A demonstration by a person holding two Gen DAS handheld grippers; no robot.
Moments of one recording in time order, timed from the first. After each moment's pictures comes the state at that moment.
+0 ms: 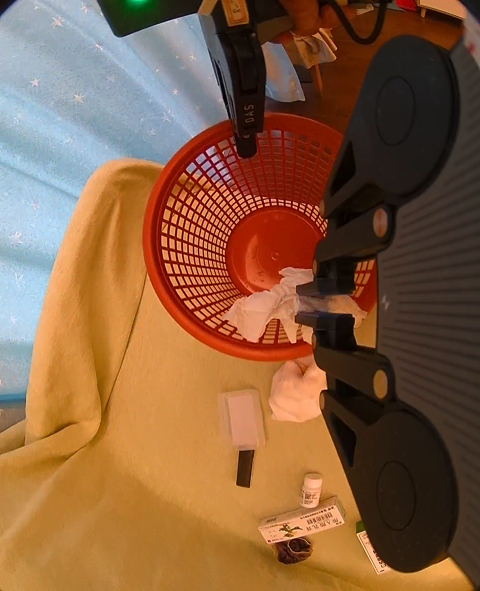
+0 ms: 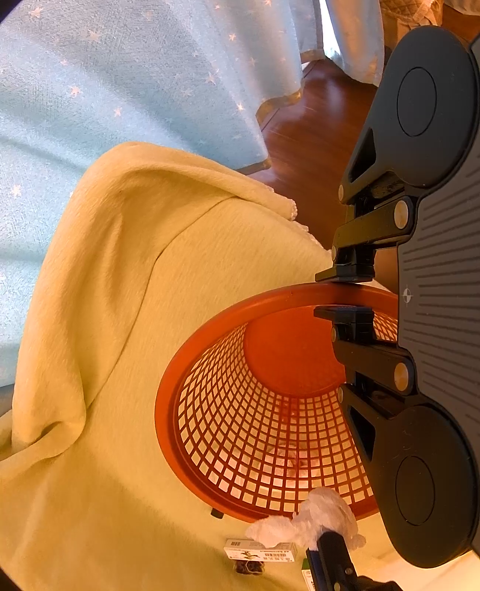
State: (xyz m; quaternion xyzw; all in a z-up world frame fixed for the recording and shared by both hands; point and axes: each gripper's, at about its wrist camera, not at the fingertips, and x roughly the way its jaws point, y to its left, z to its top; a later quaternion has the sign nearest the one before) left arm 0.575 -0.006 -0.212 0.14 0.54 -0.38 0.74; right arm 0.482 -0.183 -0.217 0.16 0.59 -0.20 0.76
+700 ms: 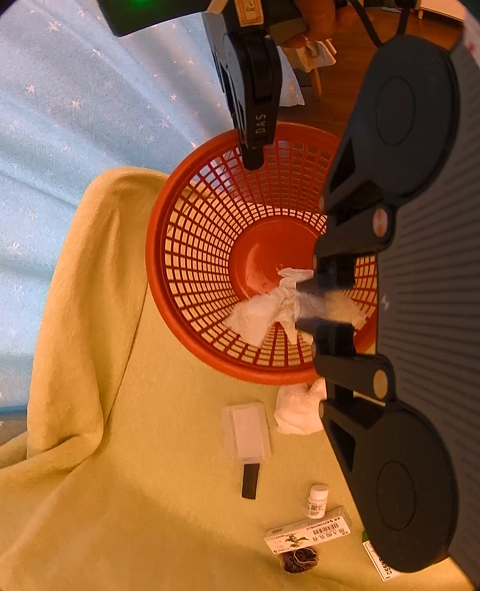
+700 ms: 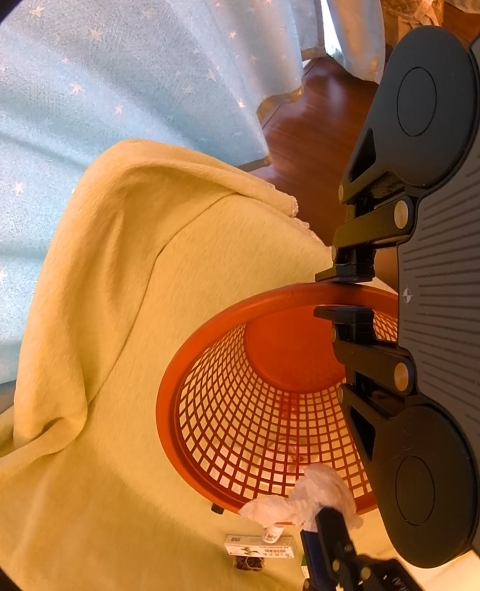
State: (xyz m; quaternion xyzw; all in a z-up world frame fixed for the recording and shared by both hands) left arm 0.570 -0.021 -0.213 0.14 0.54 -0.38 0.74; right arm 0.481 -0.179 -0.215 0.16 0.59 -0.20 0.77
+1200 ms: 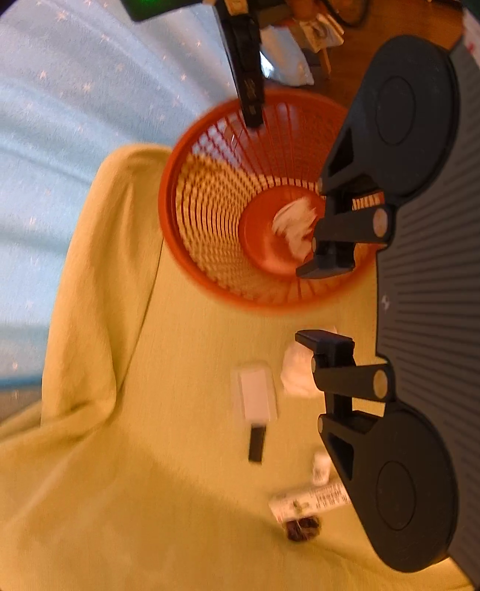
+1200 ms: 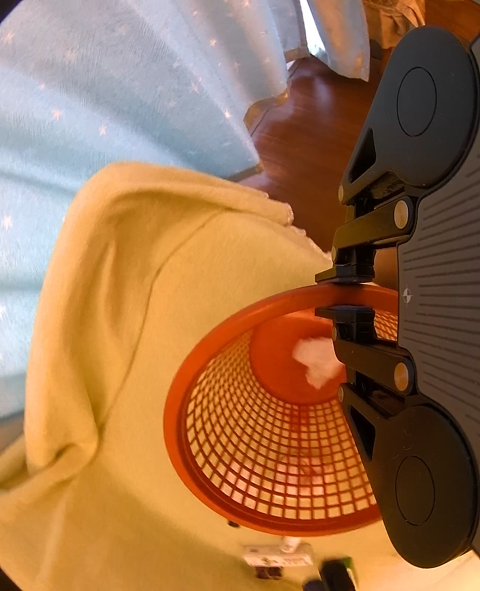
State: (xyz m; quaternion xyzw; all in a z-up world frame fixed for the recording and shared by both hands) left arm 0.578 0.015 -0.210 0.15 0.51 -0.35 0.77; right arm 0.469 -0.200 -0.221 0.18 0.58 -0.23 0.76
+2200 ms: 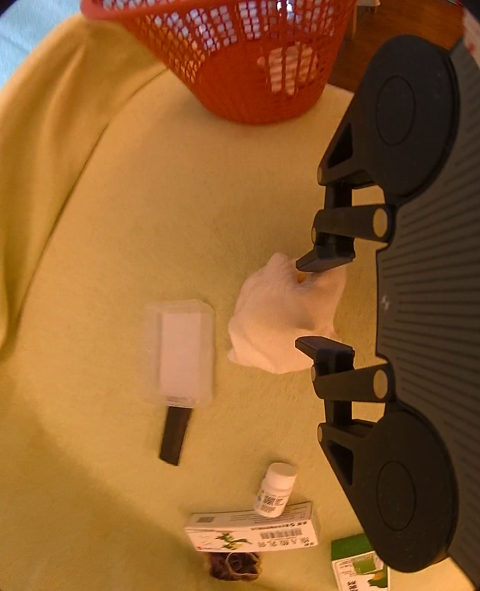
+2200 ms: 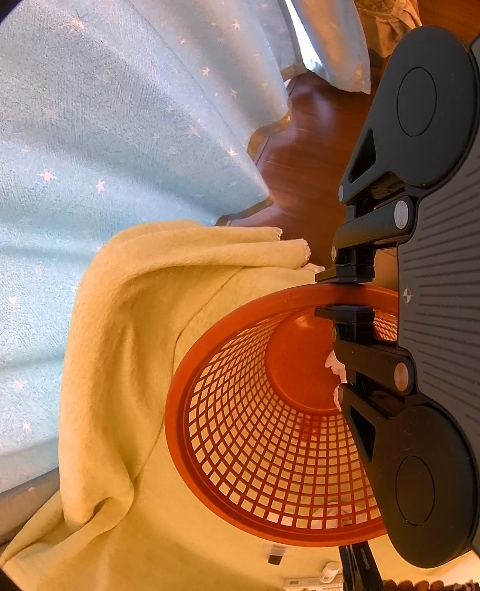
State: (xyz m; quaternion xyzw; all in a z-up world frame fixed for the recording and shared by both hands) left arm 0.633 0.000 -0.375 0.13 0.60 -0.25 0.75; right arm 0.444 -0.264 -0.227 0.20 0.55 -0.27 0.76
